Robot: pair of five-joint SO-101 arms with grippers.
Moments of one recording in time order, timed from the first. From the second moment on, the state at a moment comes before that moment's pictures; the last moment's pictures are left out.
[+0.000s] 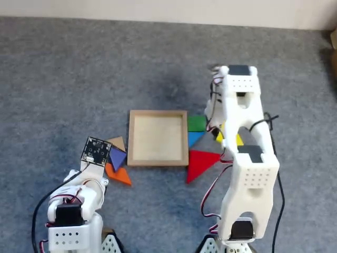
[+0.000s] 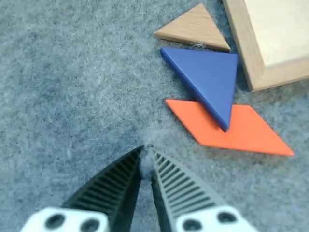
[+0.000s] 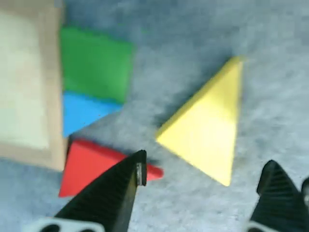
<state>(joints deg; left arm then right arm) -10.1 -104.1 95.6 75.3 -14.2 -6.7 32.5 -22.9 96.3 18.1</state>
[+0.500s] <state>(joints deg) -10.1 -104.1 95.6 75.3 -14.2 -7.0 37.9 -22.9 93.1 18.9</state>
